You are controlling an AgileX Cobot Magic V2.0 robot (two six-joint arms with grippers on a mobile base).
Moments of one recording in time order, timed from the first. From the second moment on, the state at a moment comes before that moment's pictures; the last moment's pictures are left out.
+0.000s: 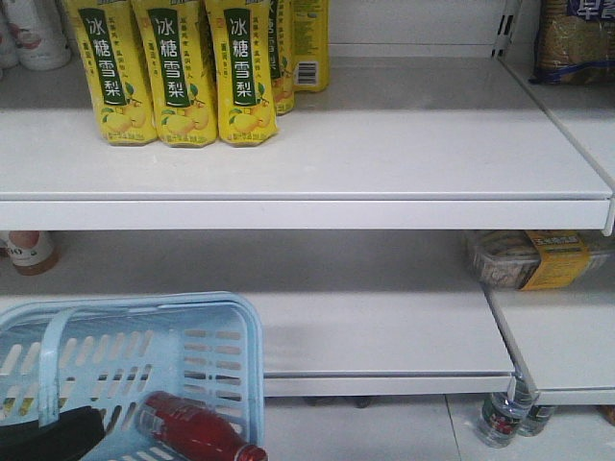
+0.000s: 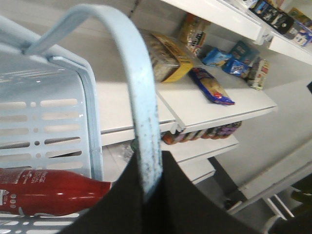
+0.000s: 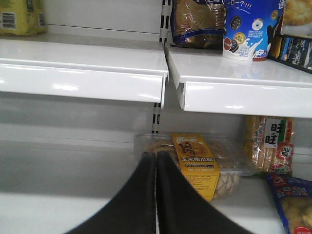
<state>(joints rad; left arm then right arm) -0.07 0.44 -0.24 -1.32 0.71 0.78 -0.06 0.17 -0.16 0.42 0.14 -0.50</state>
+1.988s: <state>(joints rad) -0.06 0.00 0.04 -0.11 0.11 0.07 -0.06 0.17 -0.16 0.42 0.14 -0.50</state>
